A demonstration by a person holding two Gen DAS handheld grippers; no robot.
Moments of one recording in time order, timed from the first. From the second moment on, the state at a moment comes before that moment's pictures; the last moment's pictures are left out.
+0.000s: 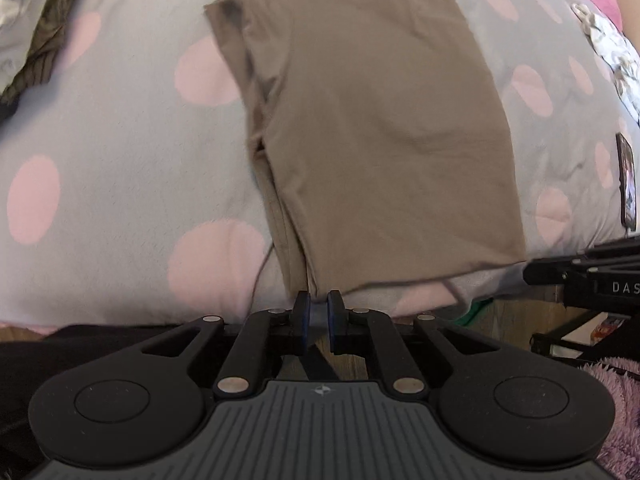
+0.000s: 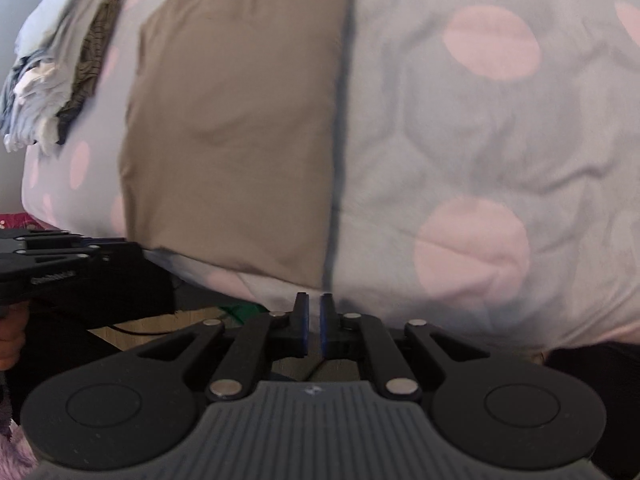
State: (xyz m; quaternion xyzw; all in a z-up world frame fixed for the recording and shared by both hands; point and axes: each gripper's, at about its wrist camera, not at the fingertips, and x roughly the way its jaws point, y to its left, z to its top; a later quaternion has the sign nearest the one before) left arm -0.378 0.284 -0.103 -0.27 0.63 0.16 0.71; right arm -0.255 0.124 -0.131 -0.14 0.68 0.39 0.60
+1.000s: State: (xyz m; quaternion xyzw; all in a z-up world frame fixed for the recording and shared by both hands) left arm -0.323 0.397 -0.103 -0.32 0.44 0.29 0.78; right arm -0.162 0.182 -0.077 -0.08 0.46 0.42 0.78
